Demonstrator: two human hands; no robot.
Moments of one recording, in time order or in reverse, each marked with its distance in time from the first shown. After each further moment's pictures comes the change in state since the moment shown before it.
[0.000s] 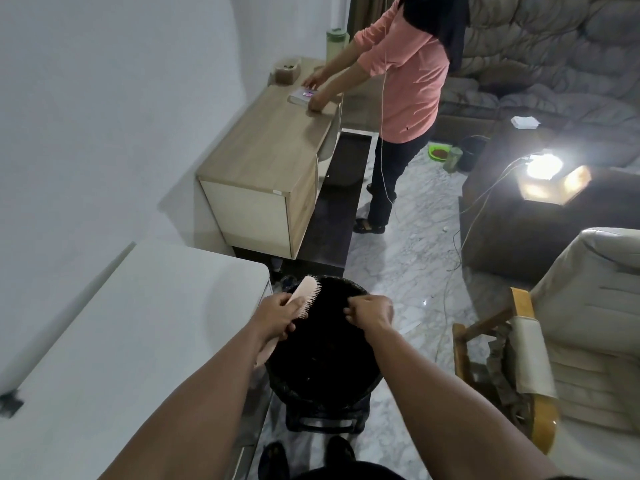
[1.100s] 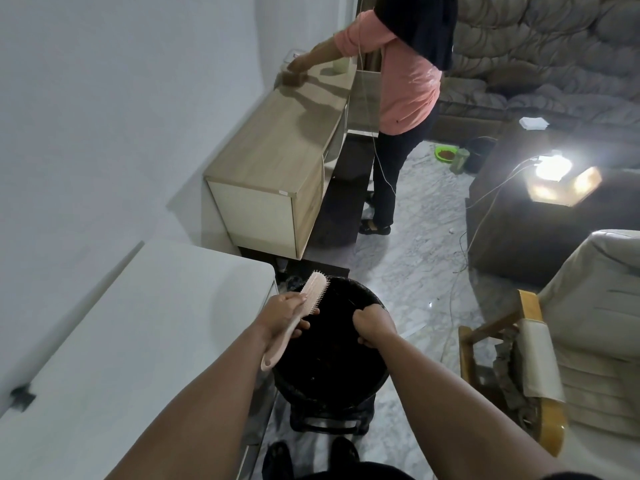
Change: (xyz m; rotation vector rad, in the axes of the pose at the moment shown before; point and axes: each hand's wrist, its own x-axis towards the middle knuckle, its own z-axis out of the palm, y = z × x) left_hand -0.005 0.005 0.002 -0.278 -0.090 -0.073; right_hand 0.002 0.013 -0.003 -0.624 -0.087 -0.031
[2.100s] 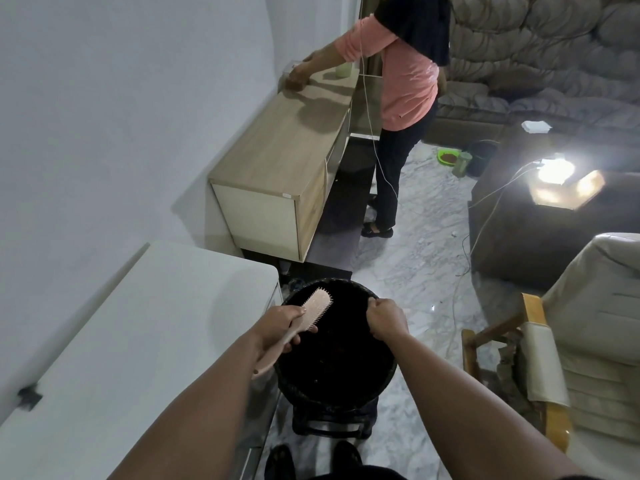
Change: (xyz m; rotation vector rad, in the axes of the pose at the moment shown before) left_hand -0.013 -0.010 -0.016 0.094 -0.080 -0.078; right_hand 0.008 0.004 -0.014 -0.035 0.125 -0.109
